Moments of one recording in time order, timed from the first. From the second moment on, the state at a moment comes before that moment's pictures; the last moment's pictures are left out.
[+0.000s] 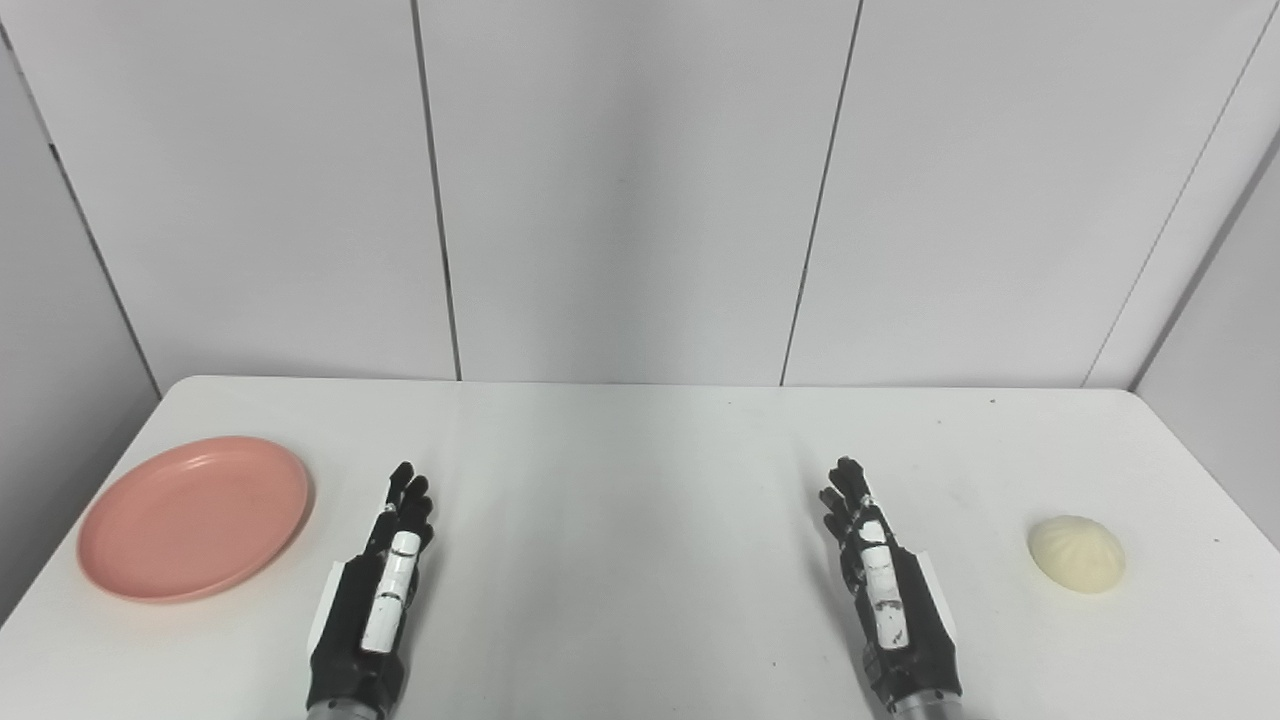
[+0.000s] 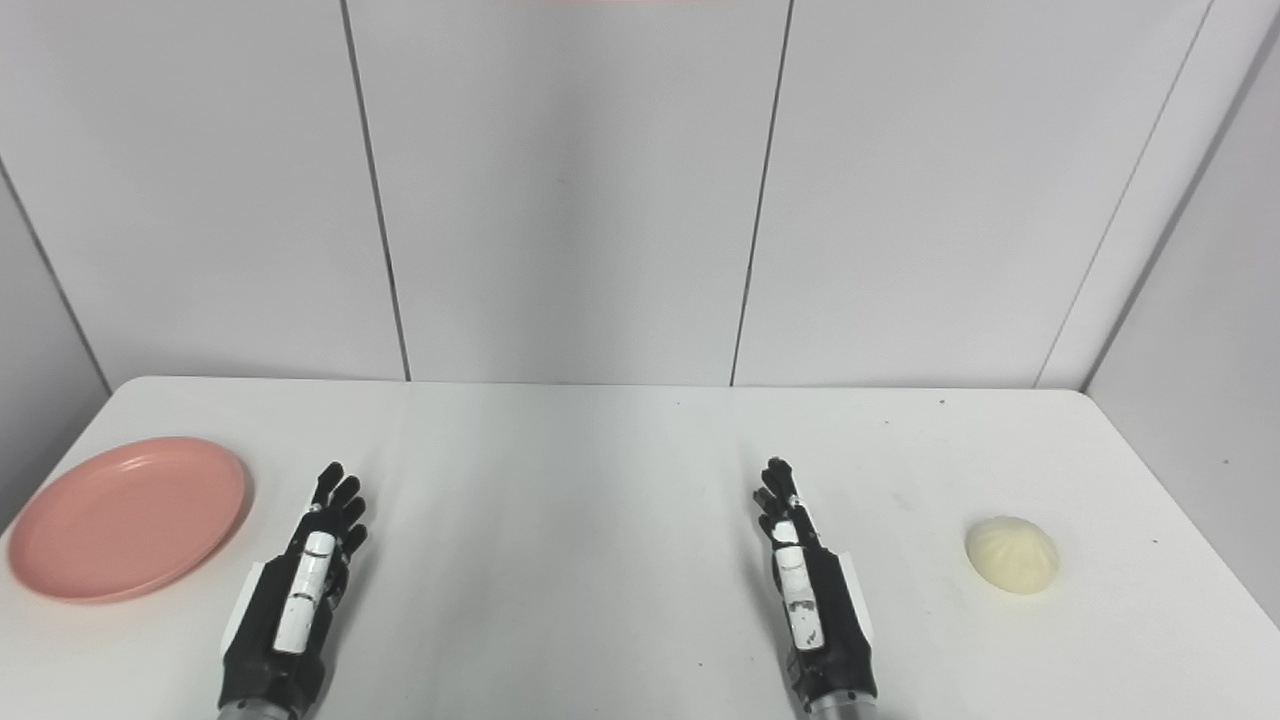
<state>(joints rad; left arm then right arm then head) -0.14 -0.01 0.01 0.01 -0.06 -0.01 -0.03 -0.14 -0.07 -0.05 0.03 0.10 -0.13 0.06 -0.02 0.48</state>
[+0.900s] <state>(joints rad) -0.14 -0.01 0.00 0.01 -0.05 0.01 -0.03 -0.14 -0.07 -0.04 0.03 0.10 -0.13 0.06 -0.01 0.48</state>
